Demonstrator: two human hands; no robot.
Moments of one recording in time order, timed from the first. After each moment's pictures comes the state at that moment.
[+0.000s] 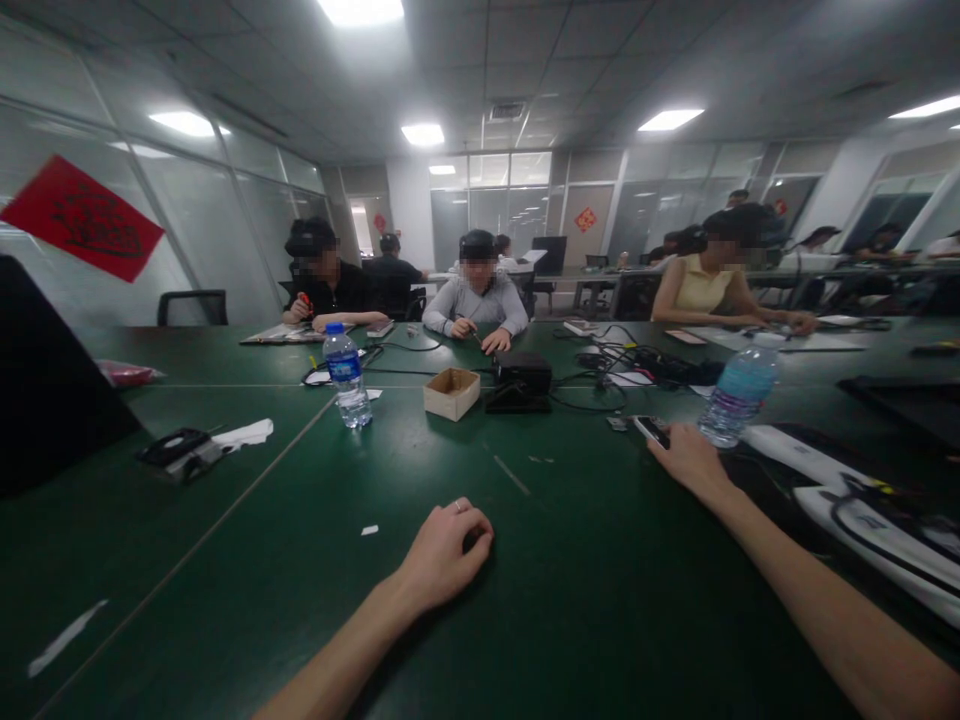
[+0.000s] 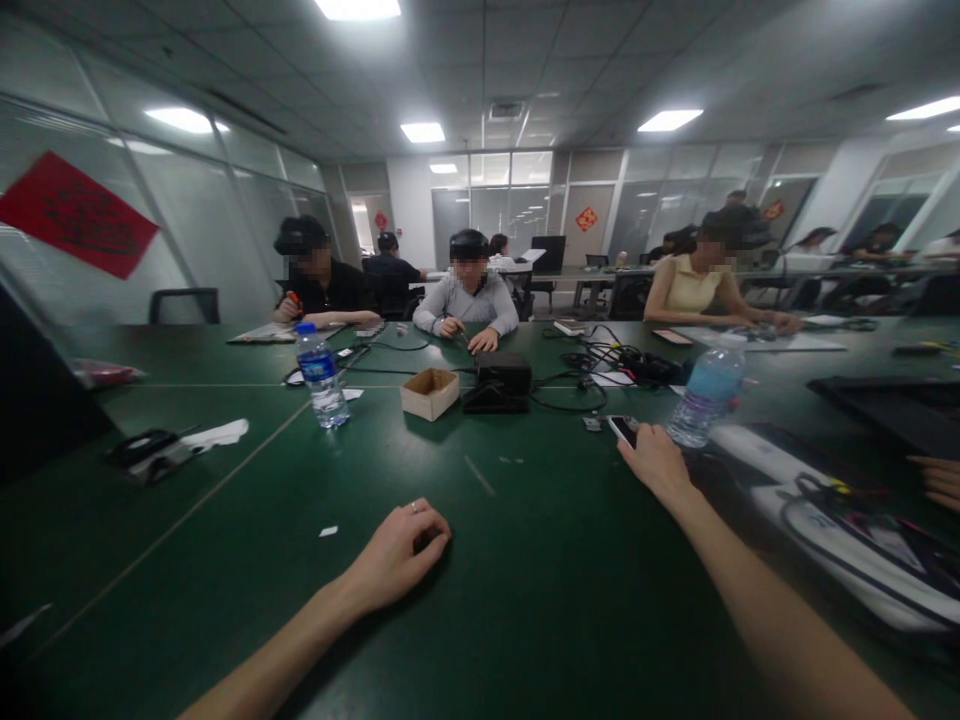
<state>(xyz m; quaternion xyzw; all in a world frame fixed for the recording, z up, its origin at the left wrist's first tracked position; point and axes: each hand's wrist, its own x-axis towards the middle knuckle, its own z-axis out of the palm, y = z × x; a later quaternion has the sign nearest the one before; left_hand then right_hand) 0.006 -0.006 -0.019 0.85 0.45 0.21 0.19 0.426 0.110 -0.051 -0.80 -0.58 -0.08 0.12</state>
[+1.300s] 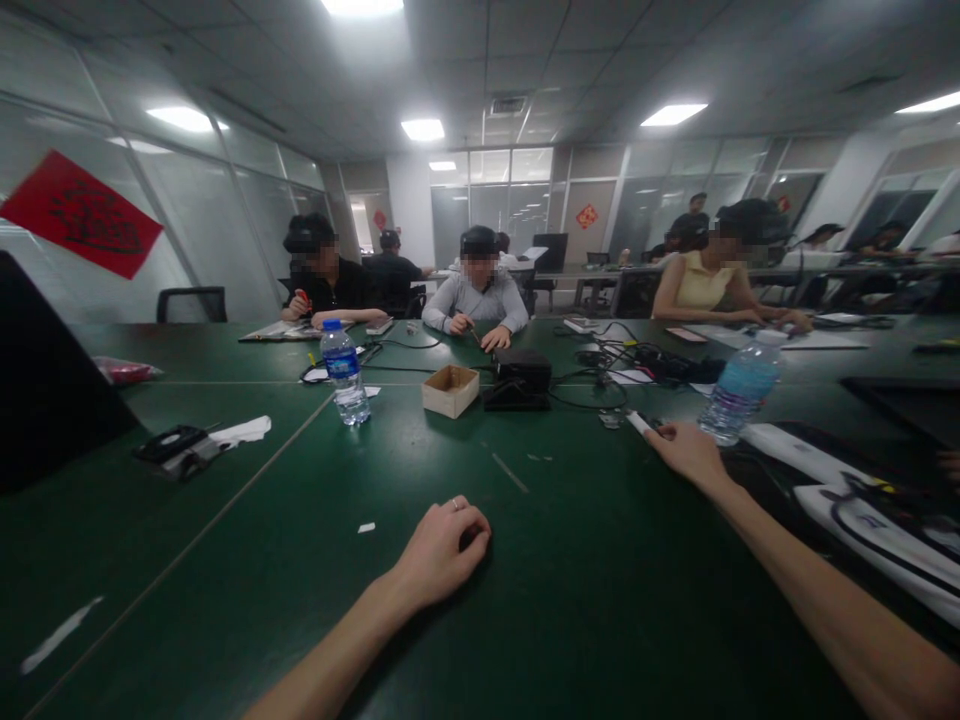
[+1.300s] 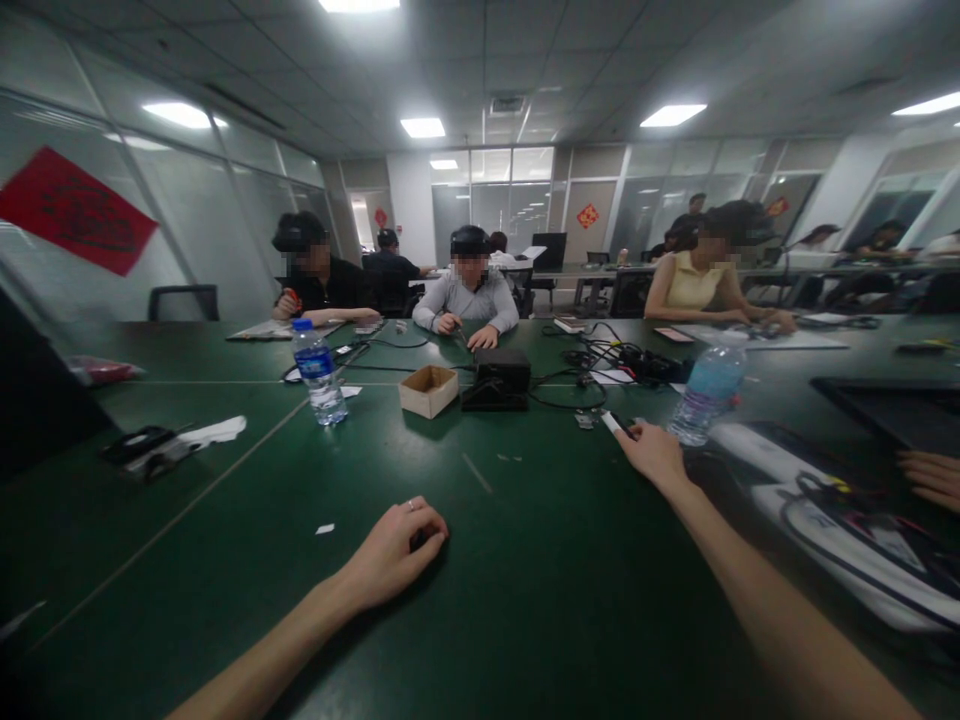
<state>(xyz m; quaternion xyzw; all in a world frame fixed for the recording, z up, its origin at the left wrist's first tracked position) 0.005 -0.004 -0.021 0.85 0.45 0.20 0.19 0.420 0.110 -0.029 -0.83 -0.53 0.03 0.18</state>
